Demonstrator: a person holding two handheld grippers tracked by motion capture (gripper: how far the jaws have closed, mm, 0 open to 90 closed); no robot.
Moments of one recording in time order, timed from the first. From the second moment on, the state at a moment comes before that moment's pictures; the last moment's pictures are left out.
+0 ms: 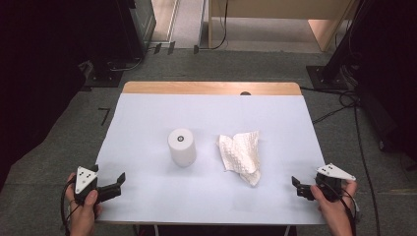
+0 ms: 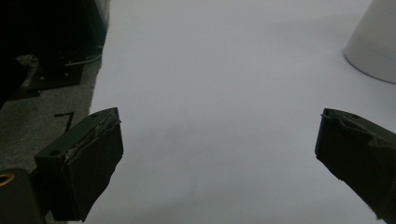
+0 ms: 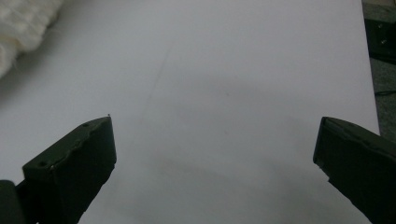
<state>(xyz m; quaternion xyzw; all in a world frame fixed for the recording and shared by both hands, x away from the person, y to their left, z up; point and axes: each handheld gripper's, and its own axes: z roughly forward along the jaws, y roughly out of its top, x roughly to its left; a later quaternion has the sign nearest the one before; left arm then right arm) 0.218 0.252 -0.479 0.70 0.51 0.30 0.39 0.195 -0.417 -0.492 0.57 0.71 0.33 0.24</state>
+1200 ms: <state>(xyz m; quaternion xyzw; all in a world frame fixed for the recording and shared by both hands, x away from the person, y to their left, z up) 0.242 0.242 -0.497 0.76 0.54 0.23 0.29 0.183 -0.431 -0.505 0.59 0.71 0.30 0.25</state>
